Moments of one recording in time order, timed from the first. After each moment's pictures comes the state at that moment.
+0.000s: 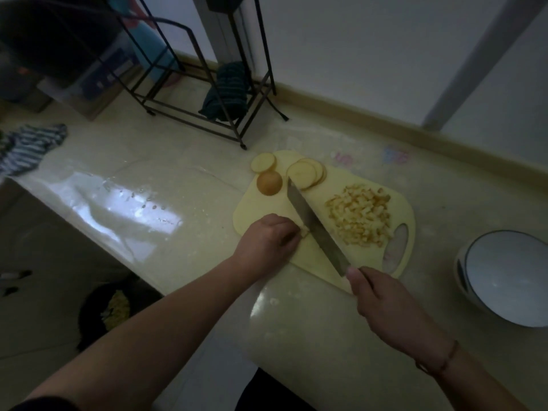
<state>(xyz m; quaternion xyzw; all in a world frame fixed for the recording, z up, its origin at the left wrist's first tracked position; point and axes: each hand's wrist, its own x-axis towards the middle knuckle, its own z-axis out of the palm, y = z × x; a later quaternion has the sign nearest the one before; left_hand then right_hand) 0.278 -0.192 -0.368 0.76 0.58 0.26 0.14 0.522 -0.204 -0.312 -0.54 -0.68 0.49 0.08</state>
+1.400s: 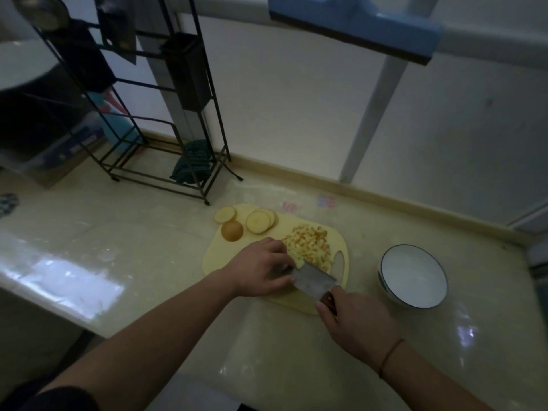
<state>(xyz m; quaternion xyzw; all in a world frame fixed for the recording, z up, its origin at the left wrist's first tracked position) 0.298 -0.156 -0.327 0.88 0.41 0.17 0.18 0.546 -0.226 -0.299 -0.55 -0.83 0.10 0.01</state>
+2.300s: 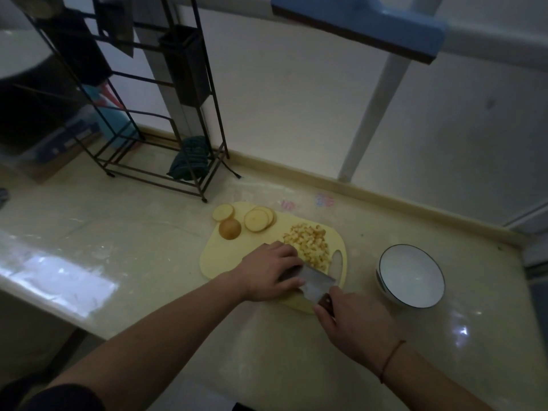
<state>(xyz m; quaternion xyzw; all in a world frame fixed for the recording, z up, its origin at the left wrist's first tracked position) 0.317 -0.158 -0.331 0.88 0.43 0.08 0.17 0.540 -0.229 -0.279 -0.55 -0.83 0.11 -0.05</state>
